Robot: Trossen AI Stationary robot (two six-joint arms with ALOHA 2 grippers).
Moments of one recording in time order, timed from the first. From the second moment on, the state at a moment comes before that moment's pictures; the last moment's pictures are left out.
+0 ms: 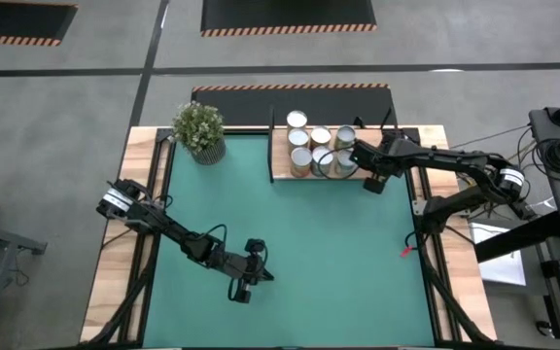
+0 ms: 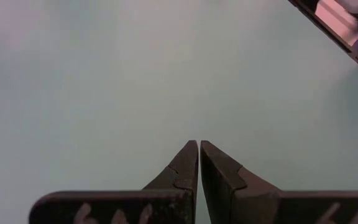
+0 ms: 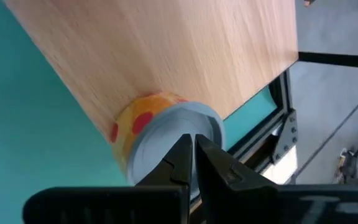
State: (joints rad) left arm -0.46 1.83 0.69 0.57 -0.17 -0.19; right arm -0.53 1.35 0.84 -0.94 0.50 -0.13
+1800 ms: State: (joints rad) left arm -0.46 1.83 0.69 0.57 -0.17 -0.19; right arm -0.21 1.40 1.16 -1.10 0.25 0.29
